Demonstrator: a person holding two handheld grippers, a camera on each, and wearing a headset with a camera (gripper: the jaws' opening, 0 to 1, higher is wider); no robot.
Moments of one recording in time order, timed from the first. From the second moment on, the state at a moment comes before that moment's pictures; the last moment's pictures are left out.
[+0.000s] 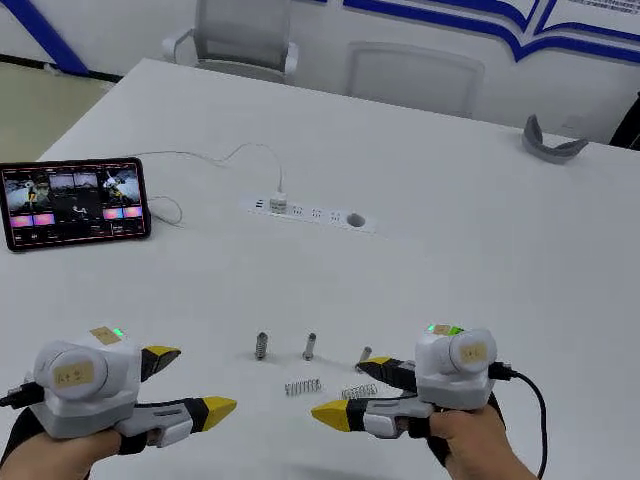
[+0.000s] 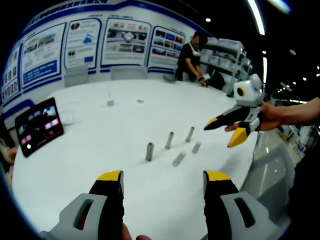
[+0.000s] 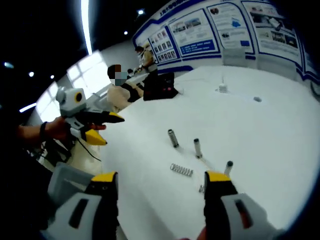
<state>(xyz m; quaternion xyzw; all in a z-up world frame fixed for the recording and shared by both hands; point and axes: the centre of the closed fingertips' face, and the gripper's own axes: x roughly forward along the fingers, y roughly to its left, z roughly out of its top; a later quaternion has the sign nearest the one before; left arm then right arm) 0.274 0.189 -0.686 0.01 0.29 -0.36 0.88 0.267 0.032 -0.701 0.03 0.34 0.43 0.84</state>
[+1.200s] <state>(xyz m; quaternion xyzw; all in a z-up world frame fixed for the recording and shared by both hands) 0.277 0.122 -0.708 0.04 0.32 -0.43 0.85 0.232 -0.036 -0.691 0.07 0.33 0.36 0.87</state>
